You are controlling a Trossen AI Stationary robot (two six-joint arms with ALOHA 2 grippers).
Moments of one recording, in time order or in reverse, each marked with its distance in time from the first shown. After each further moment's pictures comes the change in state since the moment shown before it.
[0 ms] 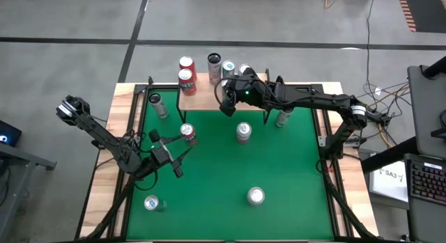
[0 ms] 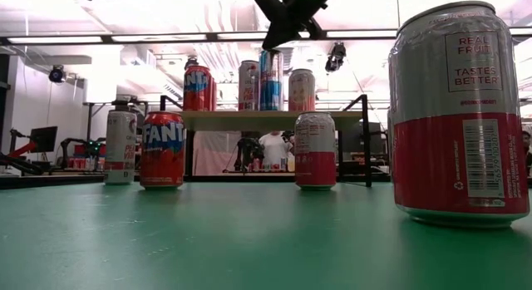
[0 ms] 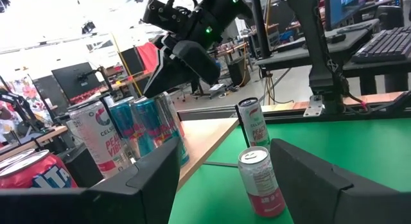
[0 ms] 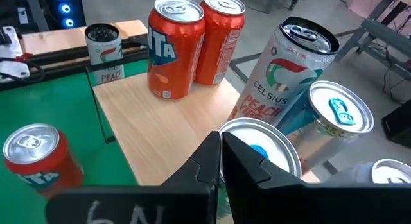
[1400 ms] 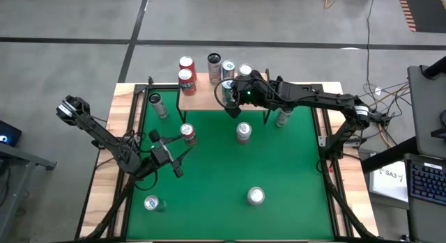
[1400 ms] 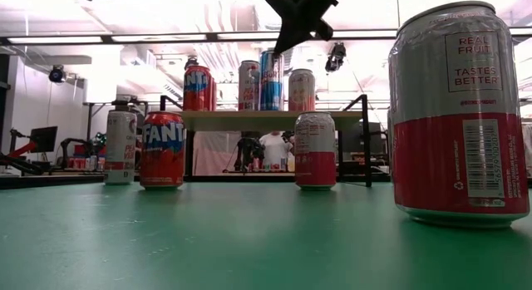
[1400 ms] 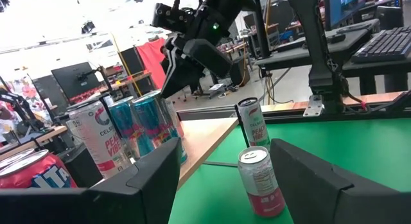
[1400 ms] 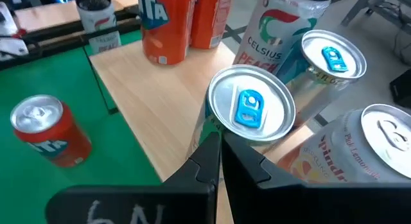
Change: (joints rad) left arm 0.000 0.000 0.000 -0.004 0.001 -0.004; right arm -0.002 -0.030 0.018 -0.177 -0.016 0.108
